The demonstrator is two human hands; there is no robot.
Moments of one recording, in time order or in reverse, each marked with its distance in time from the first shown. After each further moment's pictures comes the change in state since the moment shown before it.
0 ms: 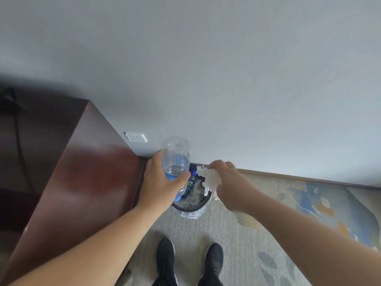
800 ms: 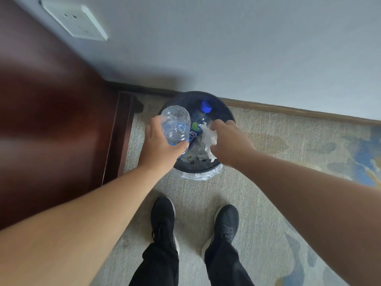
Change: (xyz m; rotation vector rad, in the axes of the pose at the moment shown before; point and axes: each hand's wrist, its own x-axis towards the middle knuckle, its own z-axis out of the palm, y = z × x) left_hand 0.101 -0.295 0.146 0.251 -0.057 -0.183; right_hand 0.209 0.179 0.228 -0.222 -0.050 0.159
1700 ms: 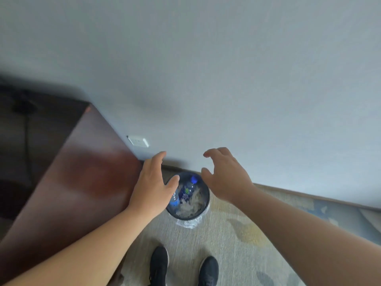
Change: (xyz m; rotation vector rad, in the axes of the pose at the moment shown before) left_hand -0.169 0.242 -0.195 0.099 0.179 0.287; right_hand -0.233 -0.087 -0.285 0.137 0.321 -0.275
